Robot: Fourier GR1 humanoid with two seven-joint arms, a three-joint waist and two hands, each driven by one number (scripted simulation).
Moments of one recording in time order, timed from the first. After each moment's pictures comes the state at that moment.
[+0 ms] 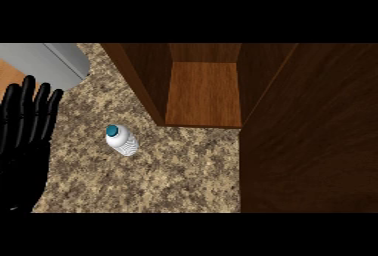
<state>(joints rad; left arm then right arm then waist) -0.02 0.07 0.01 -2.10 0.06 -0.02 0.01 0.01 -0.09 -0.01 -2.10 -0.01 0.00 0.01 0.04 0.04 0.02</state>
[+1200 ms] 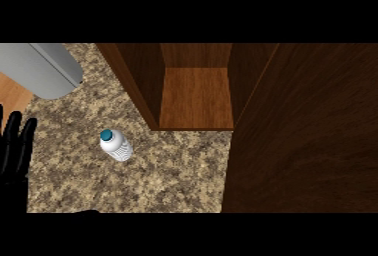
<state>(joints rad) 0.13 0.00 -0.06 -2.33 -0.02 0.24 0.34 0.20 -0.08 0.27 -2.47 -0.02 0.09 0.28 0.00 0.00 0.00</state>
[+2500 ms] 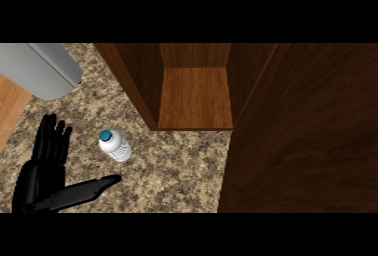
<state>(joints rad) 0.16 0.01 0.02 -1.91 0.00 0.20 0.12 0.15 -0.07 0.43 -2.49 0.04 -0.02 0.39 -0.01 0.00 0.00</state>
